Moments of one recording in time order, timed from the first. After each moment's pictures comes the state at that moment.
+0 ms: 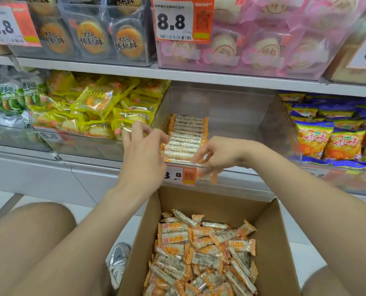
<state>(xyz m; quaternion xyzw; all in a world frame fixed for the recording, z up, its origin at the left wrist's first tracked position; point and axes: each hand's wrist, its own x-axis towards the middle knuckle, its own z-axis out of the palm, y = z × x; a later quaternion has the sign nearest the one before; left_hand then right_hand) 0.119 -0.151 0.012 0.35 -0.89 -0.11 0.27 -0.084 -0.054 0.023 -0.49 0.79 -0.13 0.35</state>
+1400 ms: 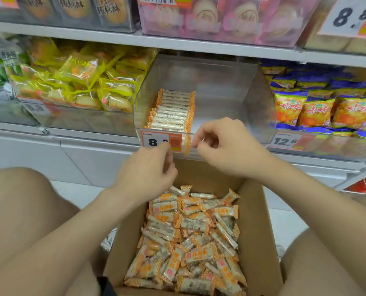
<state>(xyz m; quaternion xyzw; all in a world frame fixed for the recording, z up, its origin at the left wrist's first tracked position) 0.157 -0.096 -0.028 0.23 -0.95 -0.18 0.14 0.007 0.049 0.051 -0.51 0.81 -0.27 0.11</state>
